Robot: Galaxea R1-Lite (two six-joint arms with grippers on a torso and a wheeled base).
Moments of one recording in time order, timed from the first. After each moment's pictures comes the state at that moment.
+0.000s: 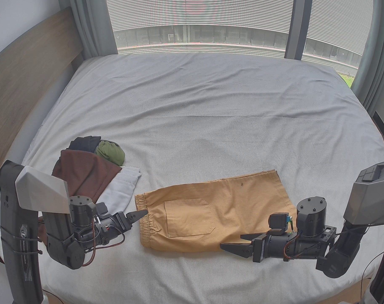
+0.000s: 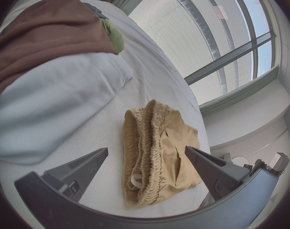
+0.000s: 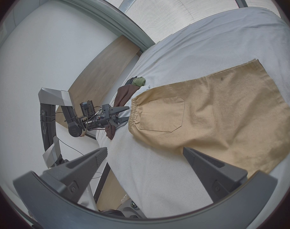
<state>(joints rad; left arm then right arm) -0.19 2.41 -0.42 -1.54 -0.38 -0.68 0.58 2.13 -0.31 -1.35 0.40 0.44</state>
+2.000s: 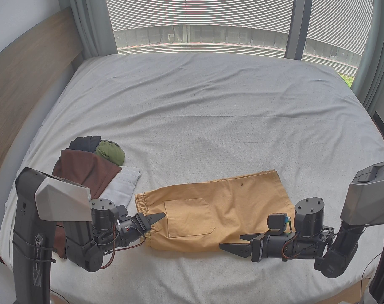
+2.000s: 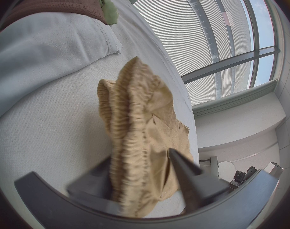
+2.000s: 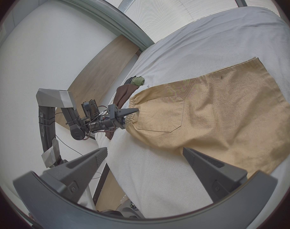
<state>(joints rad) -0.32 2.49 -0.54 -1.55 -0.37 -0.86 0.58 2.15 -0.32 -1.36 0.40 0.44</state>
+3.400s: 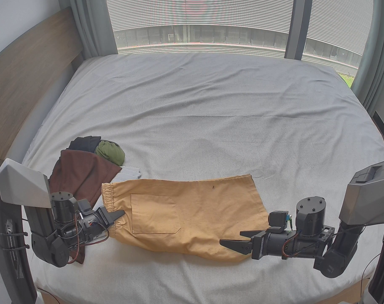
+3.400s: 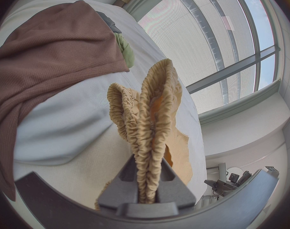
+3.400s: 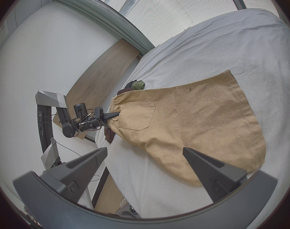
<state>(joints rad) -0.08 2.32 -0.33 -1.55 -0.44 -0.74 0.57 2.16 -0.32 -1.41 0.39 0.45</state>
